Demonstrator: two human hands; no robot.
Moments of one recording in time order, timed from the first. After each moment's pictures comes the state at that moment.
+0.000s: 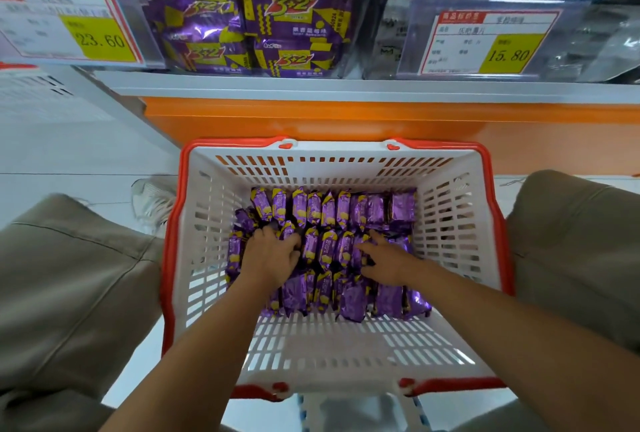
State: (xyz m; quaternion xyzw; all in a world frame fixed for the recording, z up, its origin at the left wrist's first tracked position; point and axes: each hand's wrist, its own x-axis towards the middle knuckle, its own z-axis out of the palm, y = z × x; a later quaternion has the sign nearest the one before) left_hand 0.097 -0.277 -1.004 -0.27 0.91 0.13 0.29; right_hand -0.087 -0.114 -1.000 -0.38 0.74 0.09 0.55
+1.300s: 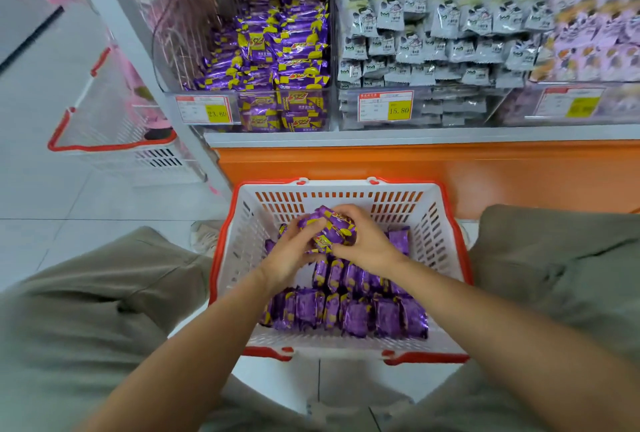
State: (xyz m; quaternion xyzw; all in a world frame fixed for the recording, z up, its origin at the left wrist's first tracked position) left_hand 0.085 -0.237 -0.854 -0.39 0.51 0.77 -0.07; right_hand -0.047 -0.136 -0.866 -0.41 0.73 -0.42 0.35
